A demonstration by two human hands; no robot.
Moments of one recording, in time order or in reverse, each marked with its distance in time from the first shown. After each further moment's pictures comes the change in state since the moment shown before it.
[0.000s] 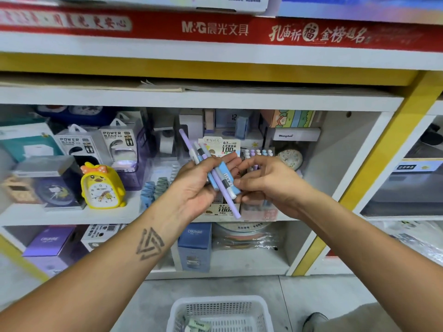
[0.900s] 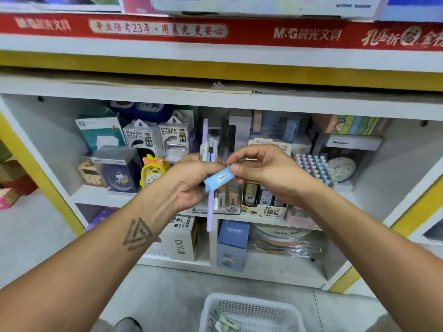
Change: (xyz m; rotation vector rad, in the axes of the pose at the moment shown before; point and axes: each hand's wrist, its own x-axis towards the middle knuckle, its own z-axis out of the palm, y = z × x) left_hand -0.047 0.079 -0.062 0.450 0.211 0.038; right_hand 0.047 -0.016 0.083 -0.130 -0.326 -0.301
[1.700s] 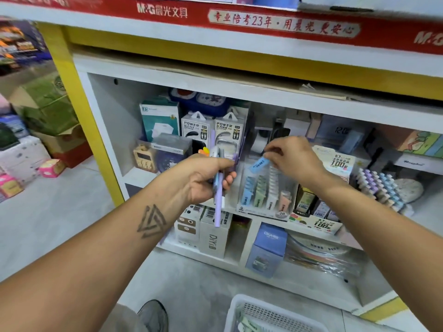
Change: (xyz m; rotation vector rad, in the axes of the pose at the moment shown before) left_hand -0.009 0.018 -0.098 -0.065 0.113 -0.200; right_hand 0.100 0.024 0.035 -1.017 0.213 -0.181
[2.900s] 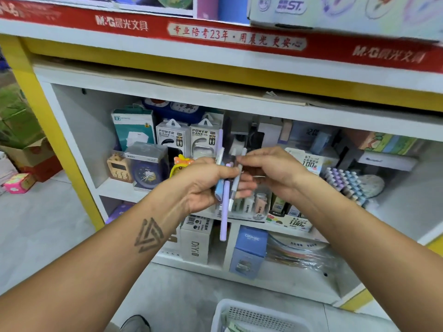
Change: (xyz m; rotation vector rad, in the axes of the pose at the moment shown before) left_hand -0.012 -0.005 0.045 -0.049 -0.238 0.098; right_hand -0.033 -0.044 -0.034 1.038 -0.191 0.601
